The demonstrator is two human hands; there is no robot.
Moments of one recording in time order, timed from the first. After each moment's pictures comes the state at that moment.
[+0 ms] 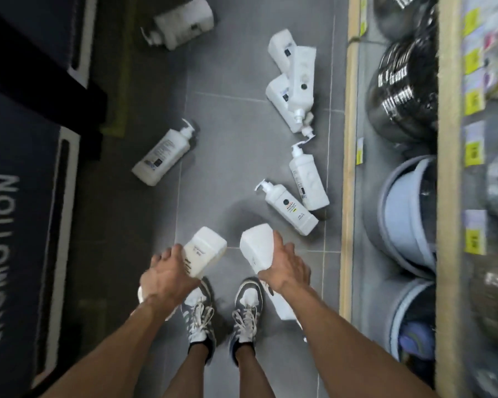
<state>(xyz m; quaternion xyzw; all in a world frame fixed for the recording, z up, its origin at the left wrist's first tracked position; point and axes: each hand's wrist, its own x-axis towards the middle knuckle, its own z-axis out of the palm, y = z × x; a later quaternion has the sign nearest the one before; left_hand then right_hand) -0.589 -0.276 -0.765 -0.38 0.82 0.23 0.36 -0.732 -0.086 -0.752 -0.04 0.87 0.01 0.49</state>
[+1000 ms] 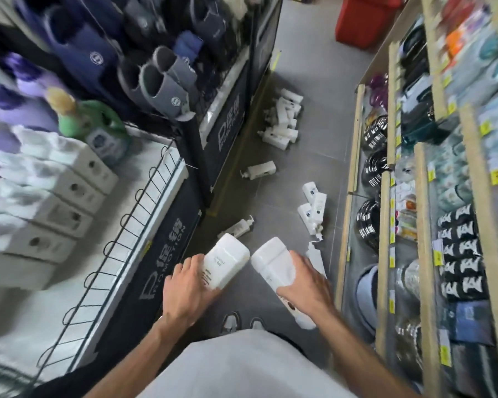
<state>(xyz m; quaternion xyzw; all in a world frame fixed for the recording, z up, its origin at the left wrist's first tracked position) -0.461 -0.314 -0.249 -0.44 0.86 0.25 0.08 -0.654 -0.137 -0.231 -0.25 0.91 -0.09 0.31</state>
